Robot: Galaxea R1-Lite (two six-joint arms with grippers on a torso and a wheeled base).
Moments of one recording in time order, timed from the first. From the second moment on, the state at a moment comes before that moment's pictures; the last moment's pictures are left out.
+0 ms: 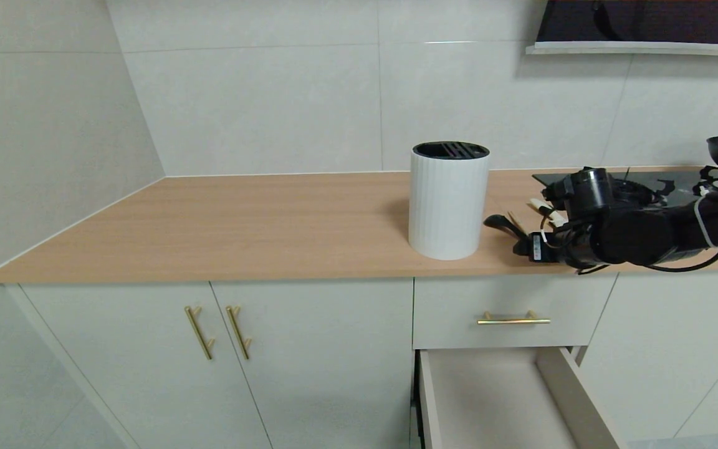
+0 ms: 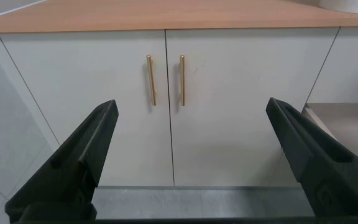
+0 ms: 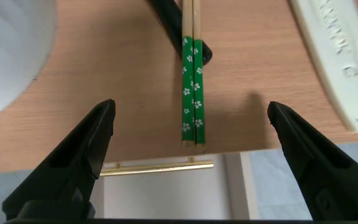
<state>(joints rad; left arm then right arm) 0.00 0.00 0.00 0.00 0.02 0.00 0.21 2.08 -1.38 -0.08 -0.26 0.17</state>
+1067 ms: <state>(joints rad) 0.00 0.00 0.00 0.00 0.02 0.00 0.25 1.87 -1.25 -0.02 -0.26 0.20</state>
